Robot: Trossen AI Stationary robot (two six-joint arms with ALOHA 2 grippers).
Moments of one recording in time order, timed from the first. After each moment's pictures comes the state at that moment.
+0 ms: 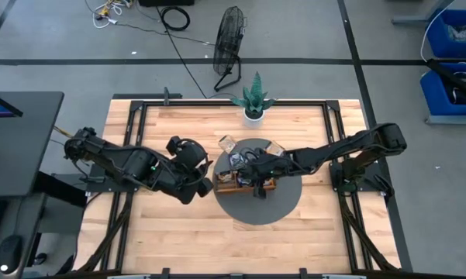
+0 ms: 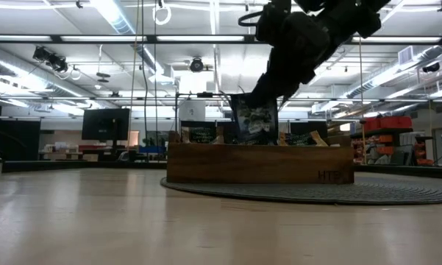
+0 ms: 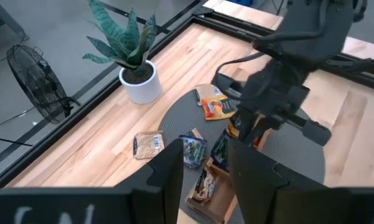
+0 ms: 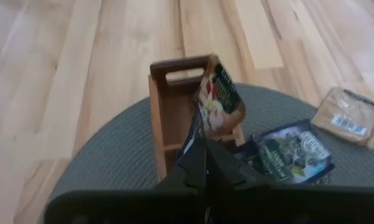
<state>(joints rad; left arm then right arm) -0.43 1.57 1.79 -1.18 -0.84 -0.80 0.11 1.56 0.91 -0.06 0.10 0.14</state>
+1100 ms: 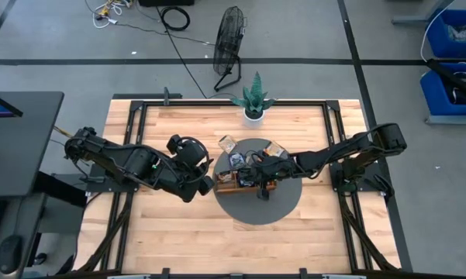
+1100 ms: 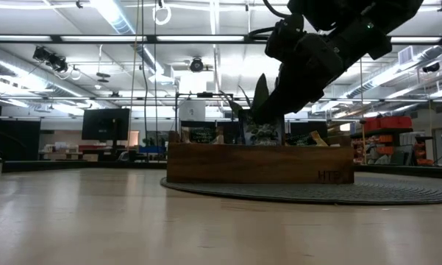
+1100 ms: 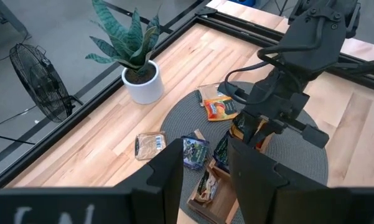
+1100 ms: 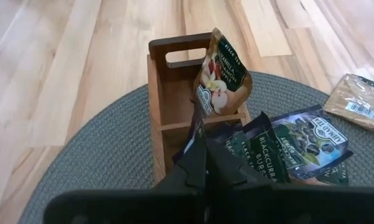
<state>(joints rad) -0.42 1.57 1.79 -1.18 -0.83 -0.80 0.11 1.56 0.76 0.14 0.09 0.14</state>
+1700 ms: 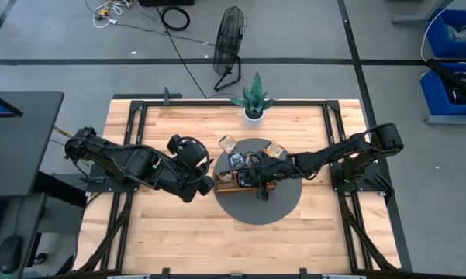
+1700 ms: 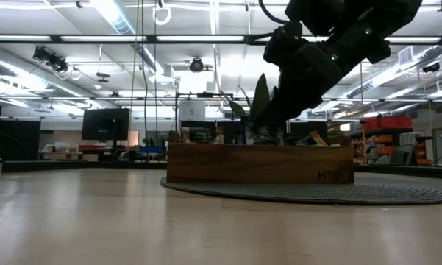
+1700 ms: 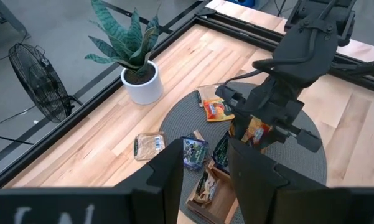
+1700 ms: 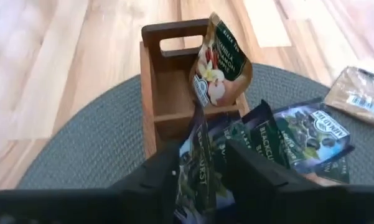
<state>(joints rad) -0.42 1.57 1.79 -1.17 -0.83 -0.80 0.11 1.59 0.75 0.15 0.10 0.11</state>
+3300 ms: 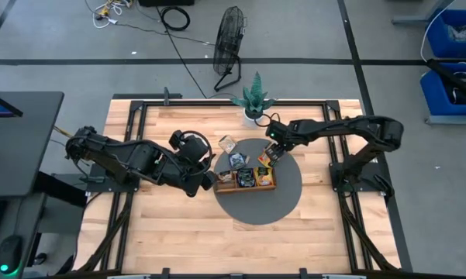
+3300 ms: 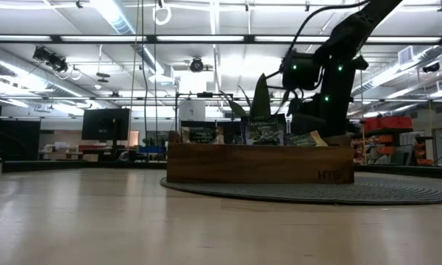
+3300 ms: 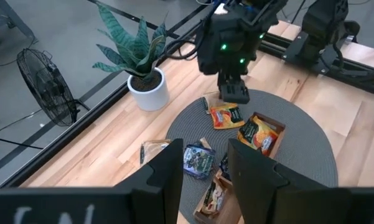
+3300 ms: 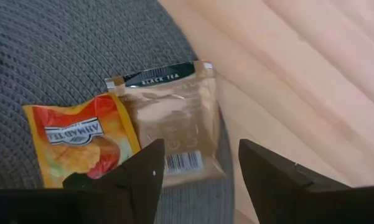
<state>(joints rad) -0.37 1.57 1.79 -1.14 -0.83 -0.75 -0.36 1.58 0.84 -0.59 0.14 0.50</state>
